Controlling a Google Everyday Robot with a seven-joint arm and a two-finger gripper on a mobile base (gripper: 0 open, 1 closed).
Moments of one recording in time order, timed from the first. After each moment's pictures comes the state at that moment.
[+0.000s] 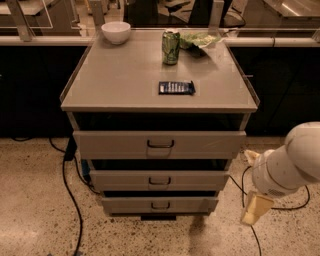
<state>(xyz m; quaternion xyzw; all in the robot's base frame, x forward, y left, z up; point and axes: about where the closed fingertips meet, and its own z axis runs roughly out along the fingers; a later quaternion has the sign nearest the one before) 0.429 -0.234 0.718 -0.61 0.78 -0.03 0.17</state>
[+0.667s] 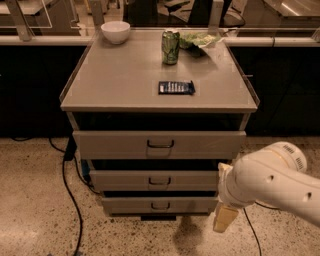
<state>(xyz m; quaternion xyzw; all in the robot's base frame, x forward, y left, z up) 0.440 -0.186 0.642 -0.62 0.77 -0.05 0.15</state>
